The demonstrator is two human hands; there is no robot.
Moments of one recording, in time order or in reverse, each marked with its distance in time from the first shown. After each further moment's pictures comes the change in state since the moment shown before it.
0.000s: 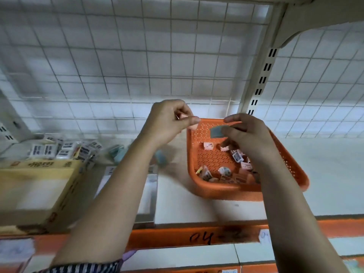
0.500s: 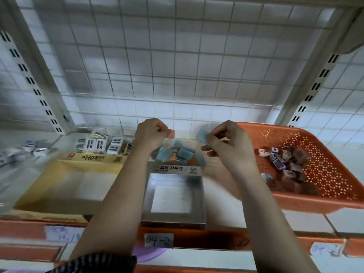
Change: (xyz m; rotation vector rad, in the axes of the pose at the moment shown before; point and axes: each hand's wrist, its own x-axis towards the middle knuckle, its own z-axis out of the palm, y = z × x) left_hand -0.021 -0.121 -0.093 0.244 0.181 -0.406; right_hand -0.023 -0.018 0.142 0.023 -0.052 -0.074
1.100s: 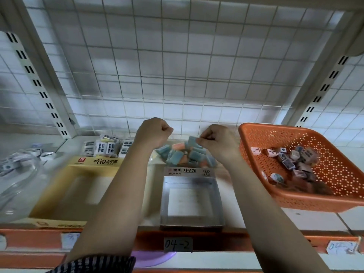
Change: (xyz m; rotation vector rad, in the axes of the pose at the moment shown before) left_hand 0.015 -0.014 -0.033 0.168 -0.167 0.088; right_hand 0.040 0.020 0.053 -0.347 -0.065 0.039
